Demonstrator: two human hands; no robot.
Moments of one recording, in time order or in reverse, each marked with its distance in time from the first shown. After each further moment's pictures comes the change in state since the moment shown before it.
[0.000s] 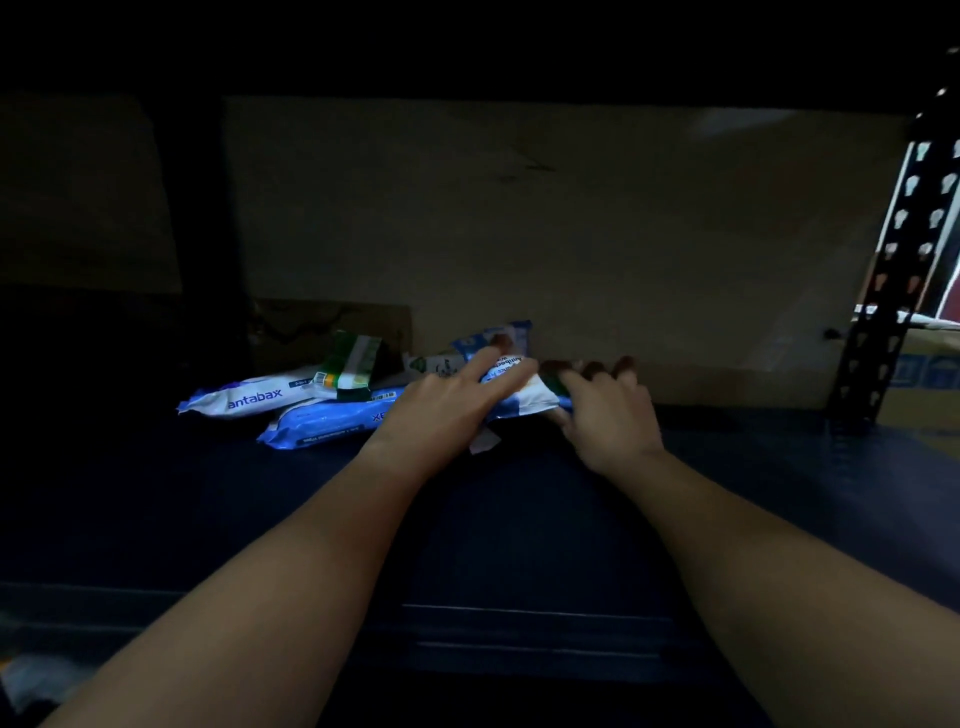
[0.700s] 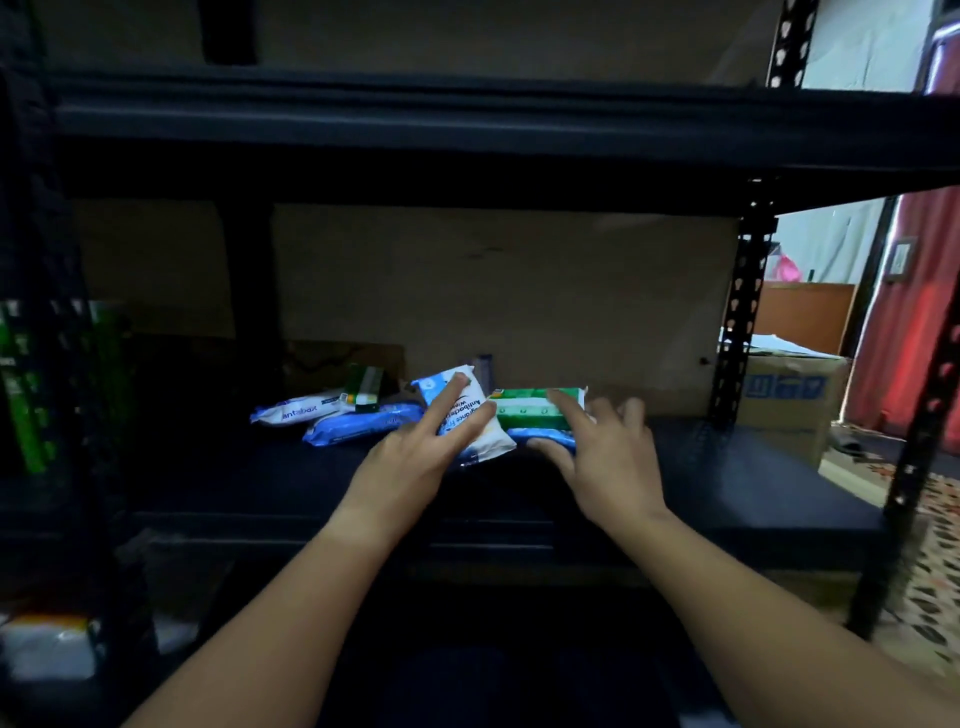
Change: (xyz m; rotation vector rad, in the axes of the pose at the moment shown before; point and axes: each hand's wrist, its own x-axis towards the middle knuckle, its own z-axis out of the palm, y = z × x) left_hand -0.123 0.071 -0.127 -0.080 0.170 -0.063; right_hand -0.158 0.004 -0.130 0.027 0.250 0.018
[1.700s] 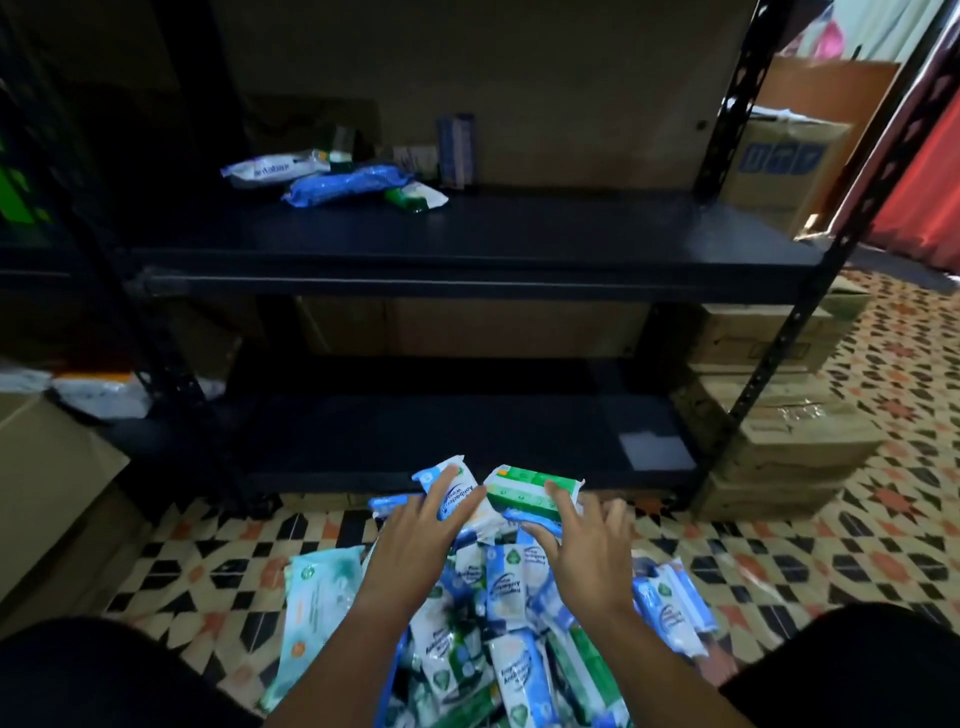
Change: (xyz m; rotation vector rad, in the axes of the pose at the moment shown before) left_hand -0.322 0.147 0.080 -0.200 -0.545 -0.128; right_hand -0.379 -0.013 0.050 -0.021 -0.412 0.243
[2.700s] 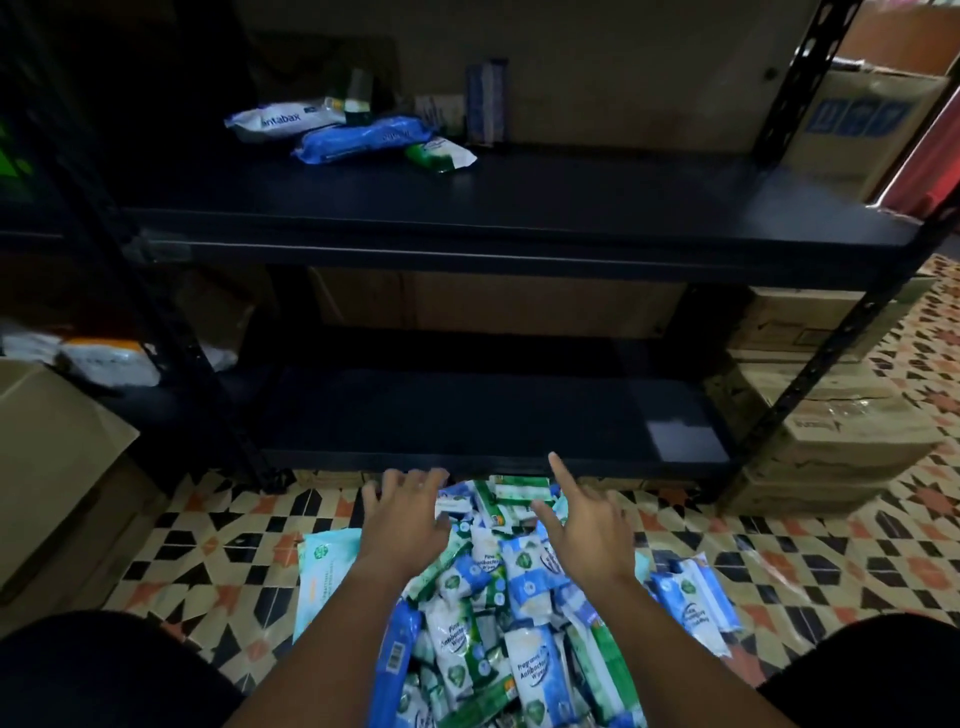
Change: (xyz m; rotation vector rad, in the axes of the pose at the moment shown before) left_hand 0.017 -0.035 0.010 -0.048 -0.213 -0.305; right_hand 0.029 -0.010 0.030 0.116 -0.324 0.018
